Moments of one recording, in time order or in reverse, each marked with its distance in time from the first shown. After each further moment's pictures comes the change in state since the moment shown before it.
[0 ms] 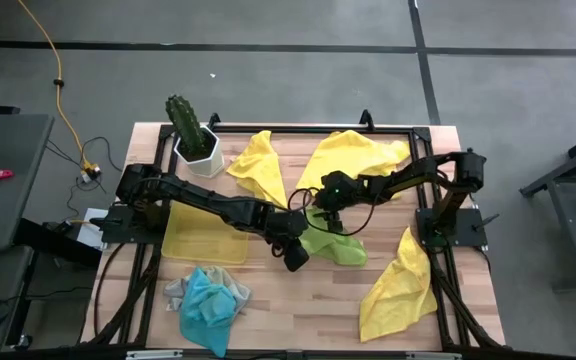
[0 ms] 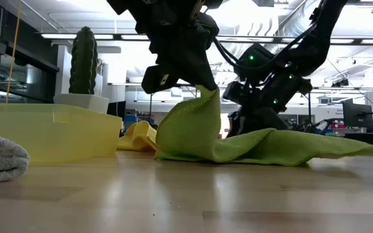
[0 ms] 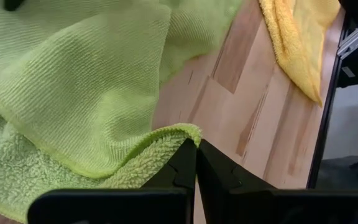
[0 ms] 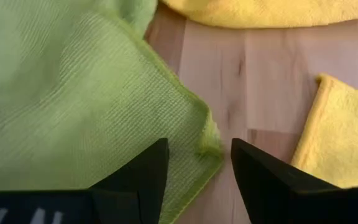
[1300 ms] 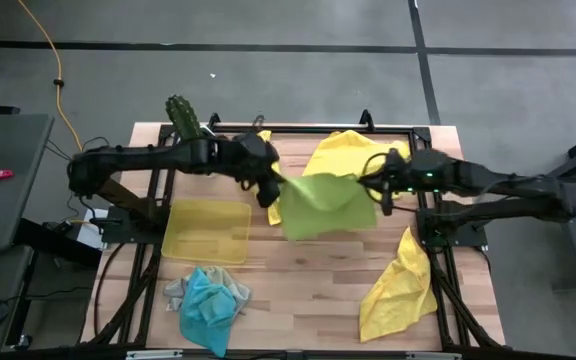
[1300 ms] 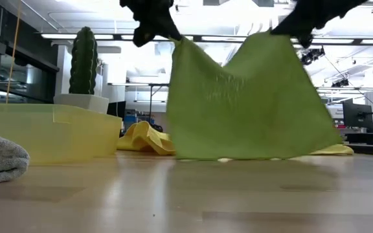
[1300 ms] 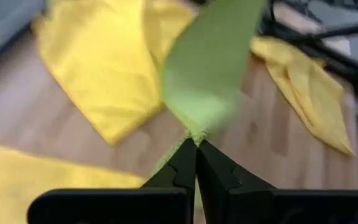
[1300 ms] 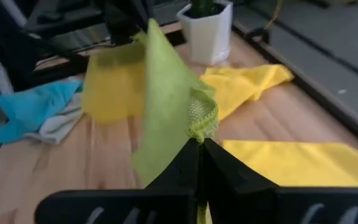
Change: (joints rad) left arm 0.326 -0.401 0.001 -0.203 -0.065 0.450; right arm 0.070 -1.051 0.069 -0.690 0.233 0.465
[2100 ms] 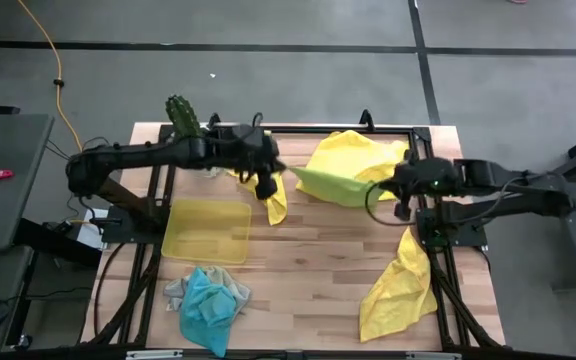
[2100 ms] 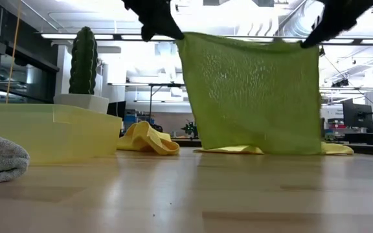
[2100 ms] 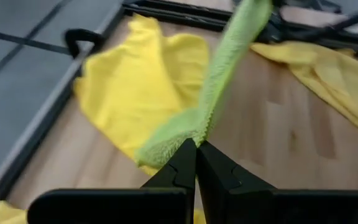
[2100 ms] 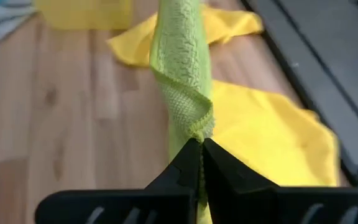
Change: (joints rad) left arm 0.000 -0.012 -0.001 0.045 -0.044 0.244; right arm 0.108 -0.043 0.065 -0.397 0.154 -0.156
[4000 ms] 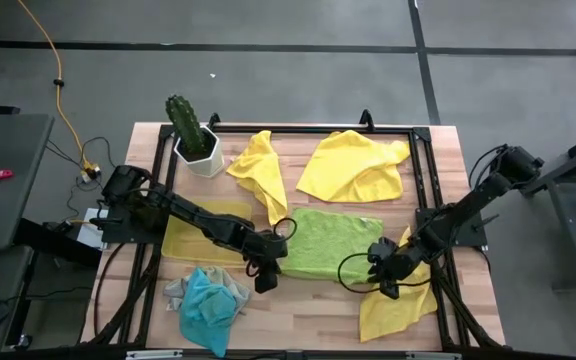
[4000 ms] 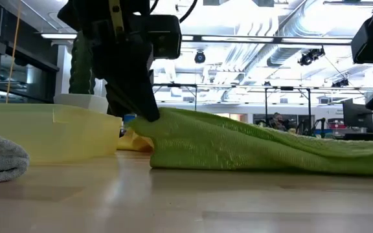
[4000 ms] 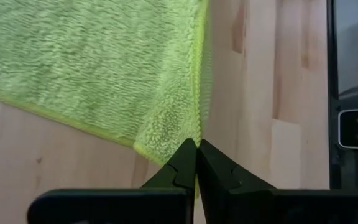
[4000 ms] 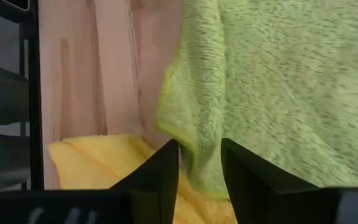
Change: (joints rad) left arm -0.459 0.333 -0.298 0.364 0.164 -0.503; right arm 0.719 0.527 -0.350 0.647 -0.102 0.887
